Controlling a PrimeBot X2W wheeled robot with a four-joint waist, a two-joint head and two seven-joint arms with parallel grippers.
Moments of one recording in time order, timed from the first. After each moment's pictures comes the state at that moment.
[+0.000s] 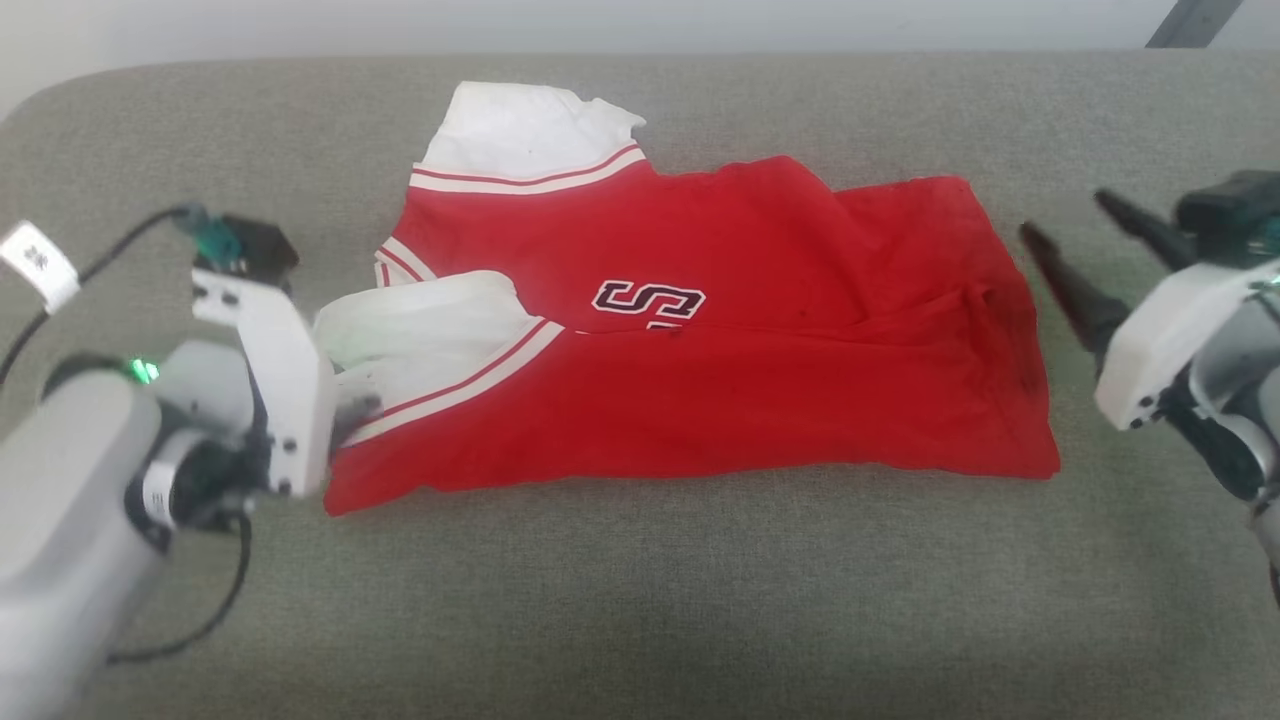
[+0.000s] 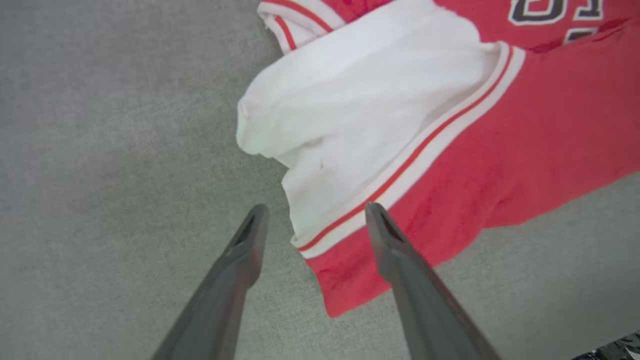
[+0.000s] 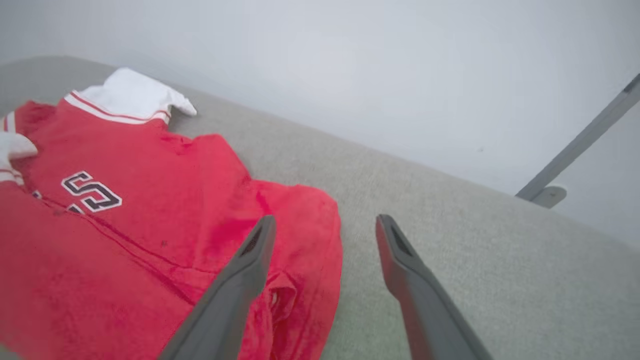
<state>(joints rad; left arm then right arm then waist) -0.76 0.70 -0.69 0.30 -0.96 0.06 0.77 -0.68 -0.59 0.51 0.43 0.65 0.13 0.07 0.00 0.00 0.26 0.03</state>
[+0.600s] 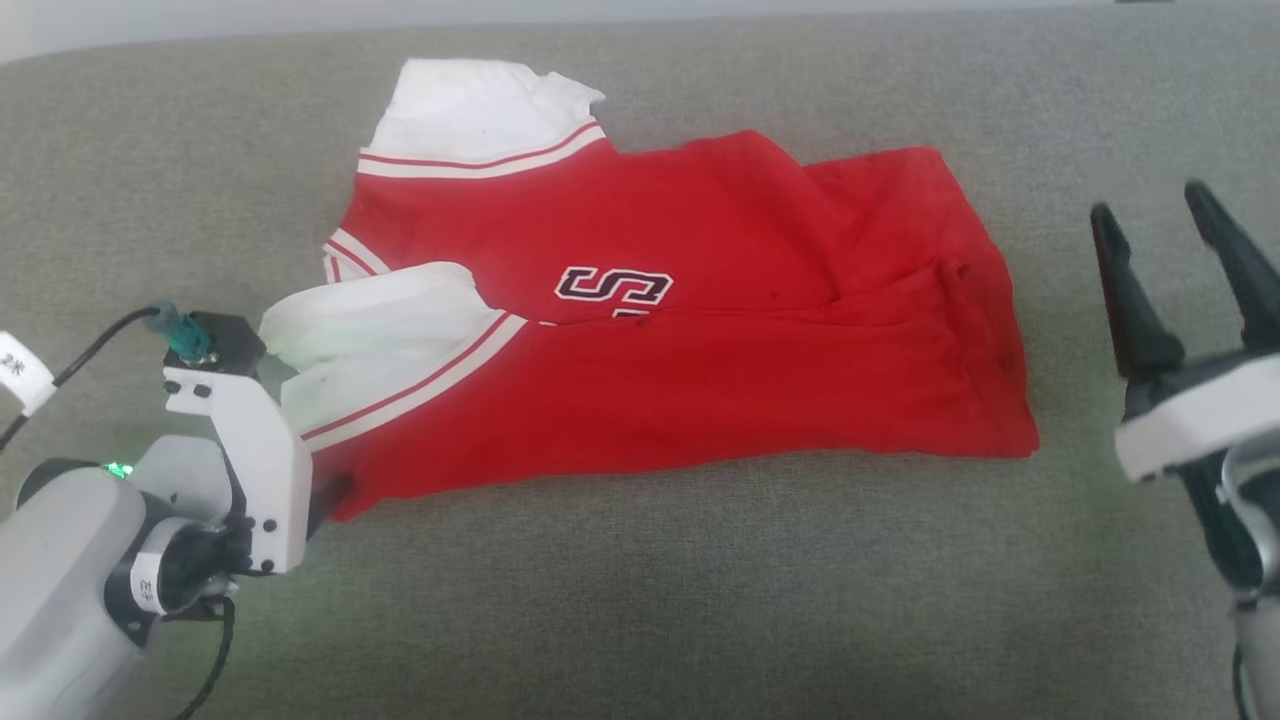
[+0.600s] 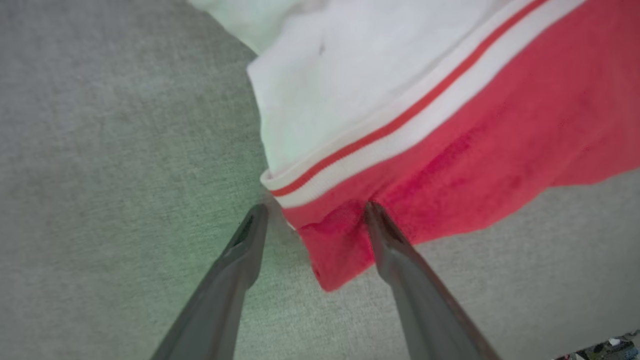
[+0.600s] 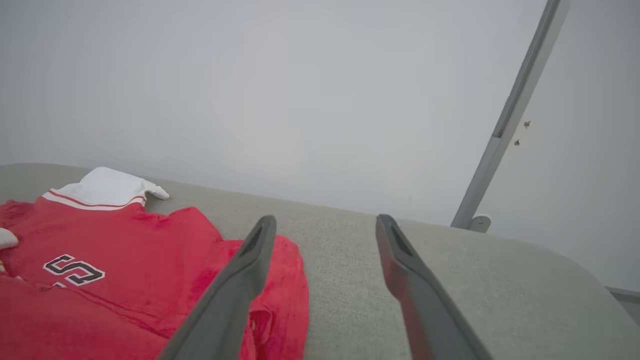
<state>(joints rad) -0.57 0.78 -0.66 0.15 -1.00 0.20 0.75 -0.37 -0.37 0.04 0.09 0.35 0.13 -0.08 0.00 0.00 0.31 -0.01</state>
